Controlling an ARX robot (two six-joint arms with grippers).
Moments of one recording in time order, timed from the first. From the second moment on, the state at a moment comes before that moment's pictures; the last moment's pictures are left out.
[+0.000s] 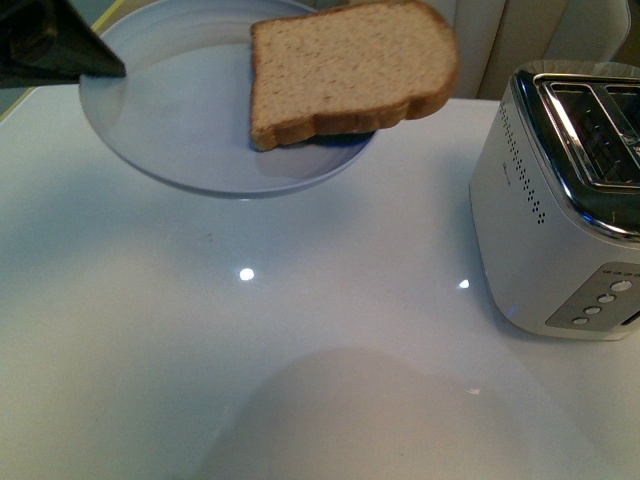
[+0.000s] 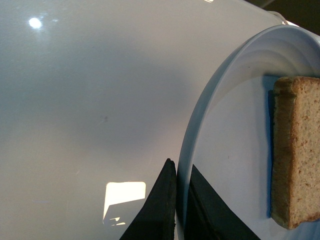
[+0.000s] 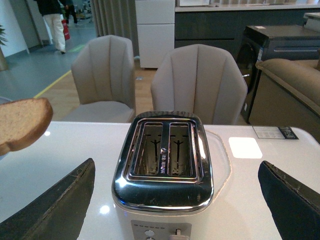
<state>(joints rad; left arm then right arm) -0.09 1.71 1.04 -0.16 0.38 -0.27 0.00 0.00 0.03 0.00 0.00 0.00</state>
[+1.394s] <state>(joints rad) -0.30 1.69 1.14 -0.25 0.38 -0.39 0.12 1.34 0.59 0.32 -0.27 0.70</state>
